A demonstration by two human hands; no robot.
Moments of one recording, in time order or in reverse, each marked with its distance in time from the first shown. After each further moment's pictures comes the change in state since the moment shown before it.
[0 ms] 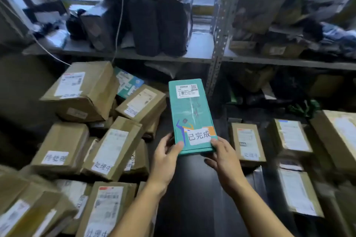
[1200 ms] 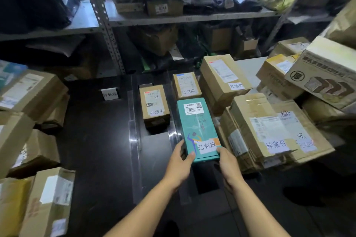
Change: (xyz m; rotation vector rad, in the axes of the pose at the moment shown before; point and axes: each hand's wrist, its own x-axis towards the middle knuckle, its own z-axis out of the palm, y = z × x) left_hand -0.159 -0.175 0.267 0.317 -0.513 -0.219; right_hand -0.105 0.099 -0.346 -0.093 0.506 0.138
